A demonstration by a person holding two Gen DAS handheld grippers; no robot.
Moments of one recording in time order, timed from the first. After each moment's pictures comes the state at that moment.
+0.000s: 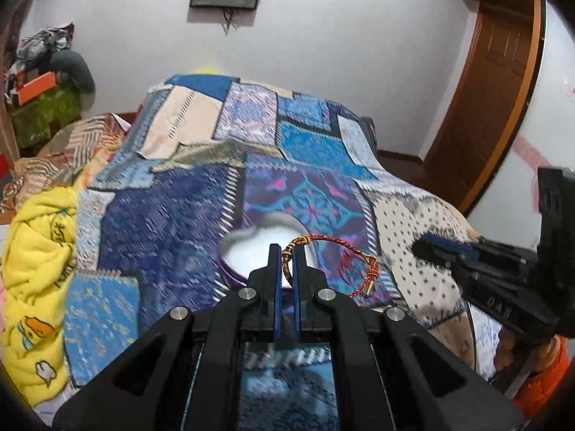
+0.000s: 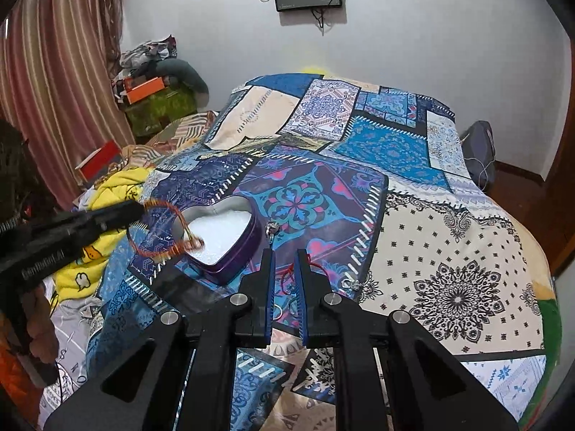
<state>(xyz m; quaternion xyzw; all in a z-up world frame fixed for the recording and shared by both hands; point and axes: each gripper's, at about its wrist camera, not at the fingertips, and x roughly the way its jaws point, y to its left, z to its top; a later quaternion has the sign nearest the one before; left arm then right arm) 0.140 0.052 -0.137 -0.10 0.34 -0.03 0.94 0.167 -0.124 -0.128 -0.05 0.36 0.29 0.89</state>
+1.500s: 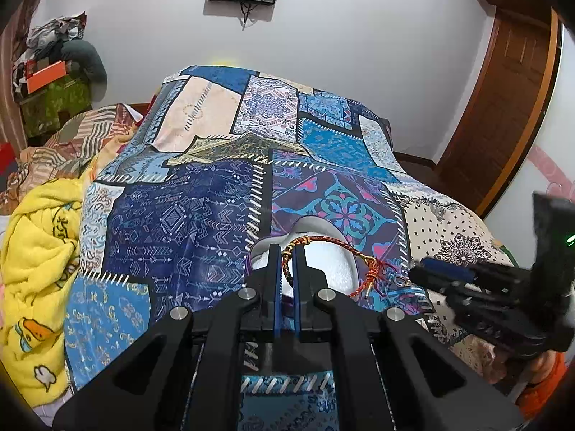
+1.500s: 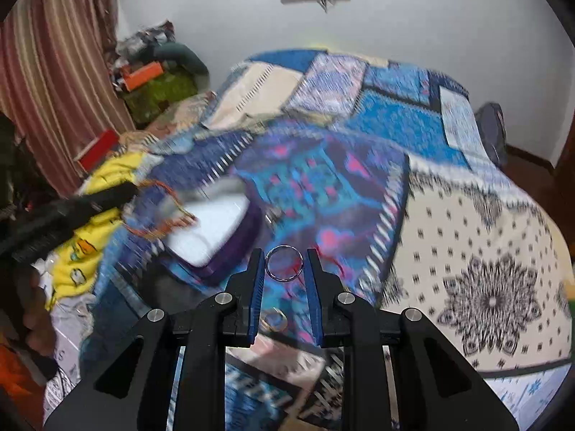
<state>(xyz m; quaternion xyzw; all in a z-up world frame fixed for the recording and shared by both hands) 0.166 0.073 -0.160 -0.10 0.35 -0.01 0.93 0.187 -0.109 -0.147 -0.05 0.39 0.30 0.87</state>
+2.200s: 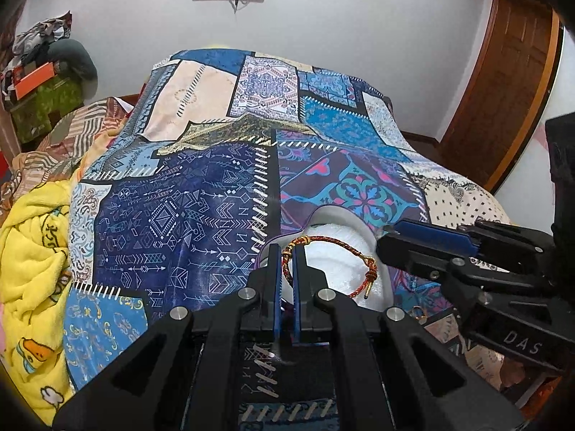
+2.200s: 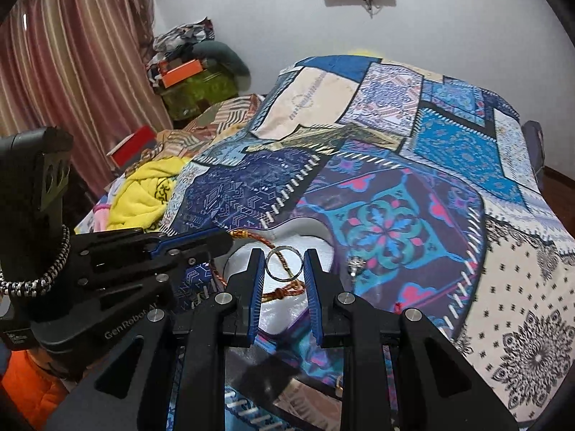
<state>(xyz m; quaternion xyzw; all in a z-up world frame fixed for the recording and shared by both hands) 0.198 0.081 -0.187 -0.08 0.38 -0.02 0.92 0.201 -0.048 -0.151 -0.05 0.39 0.37 0.84</state>
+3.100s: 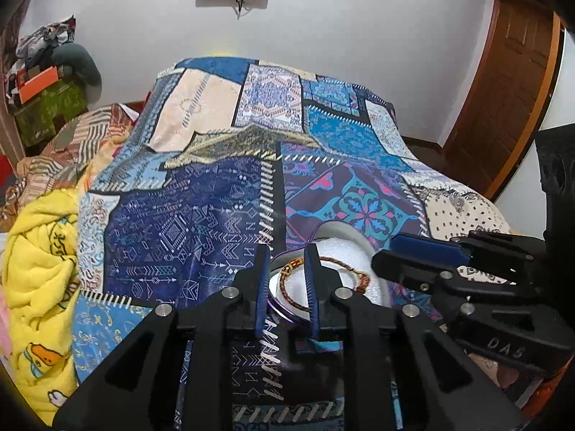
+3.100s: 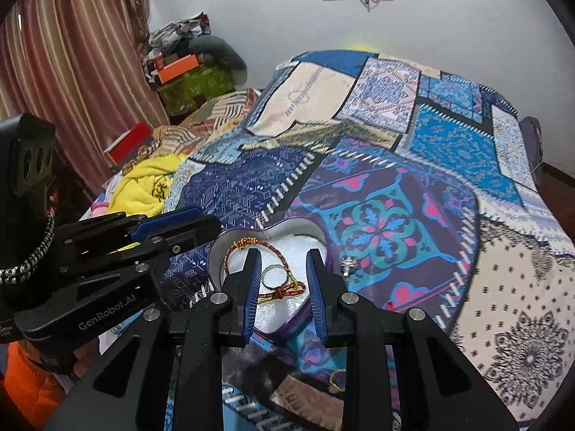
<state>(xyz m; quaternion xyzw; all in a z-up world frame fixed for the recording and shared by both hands) 0.194 0.082 -0.167 -0.08 0.37 -0.01 0.93 0.202 -0.058 -0.139 -0.05 0.39 0.36 0.84</state>
